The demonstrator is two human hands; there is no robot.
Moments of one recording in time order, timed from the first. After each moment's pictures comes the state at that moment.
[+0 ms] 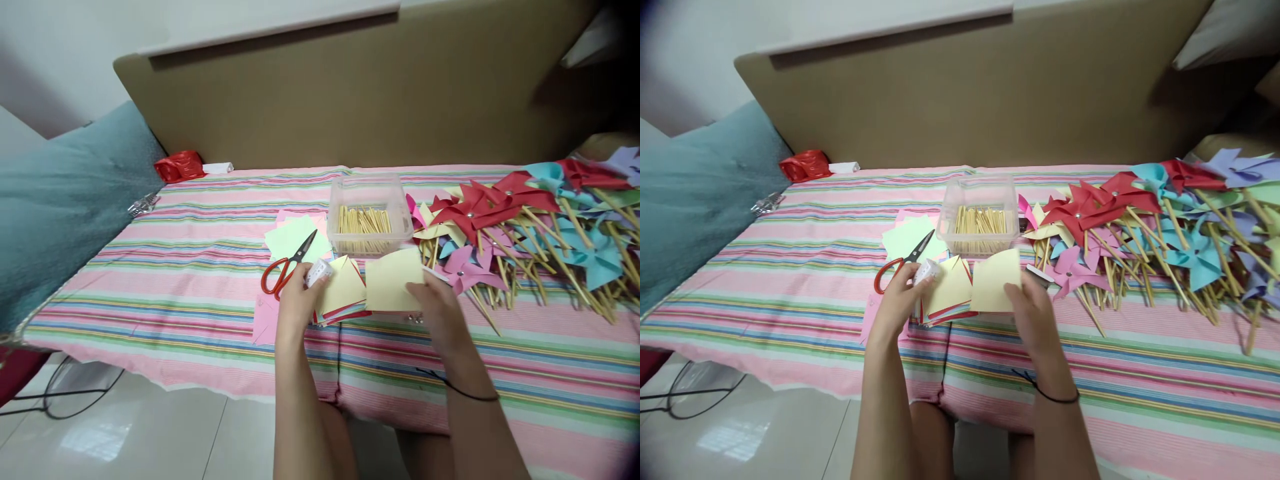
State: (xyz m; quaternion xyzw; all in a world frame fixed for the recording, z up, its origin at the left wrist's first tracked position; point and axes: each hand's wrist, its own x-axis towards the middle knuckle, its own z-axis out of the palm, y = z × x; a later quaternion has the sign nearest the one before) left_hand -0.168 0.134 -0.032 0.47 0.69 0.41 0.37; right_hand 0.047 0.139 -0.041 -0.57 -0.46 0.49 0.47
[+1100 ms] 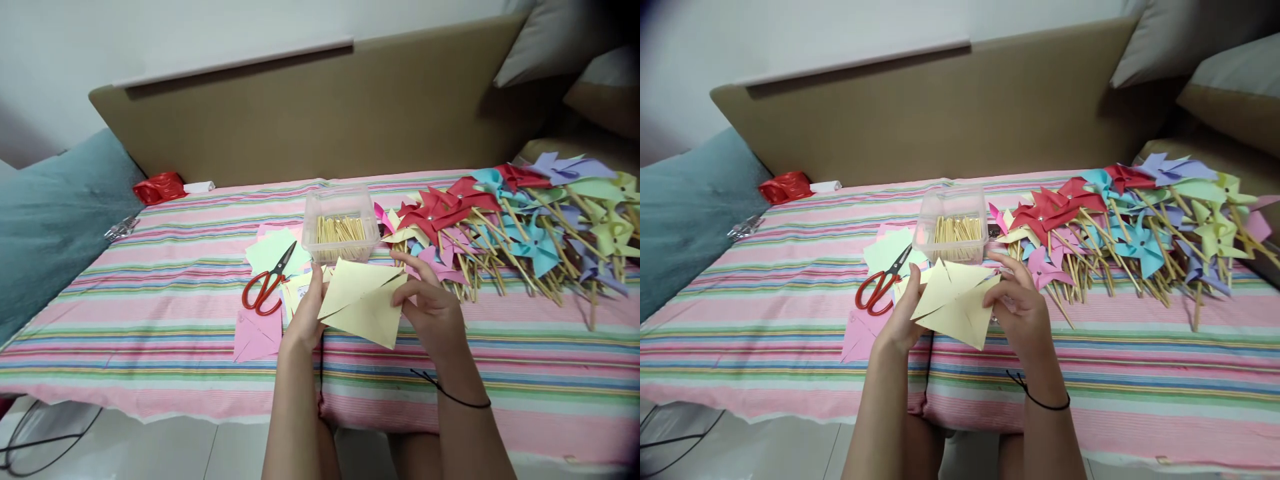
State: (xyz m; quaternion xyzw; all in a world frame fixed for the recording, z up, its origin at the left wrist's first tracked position) left_hand -0.110 0.136 -0.008 0.29 0.48 0.42 0.71; right_hand 0.074 0.134 -0.030 -0.42 -0.60 0.35 0.59
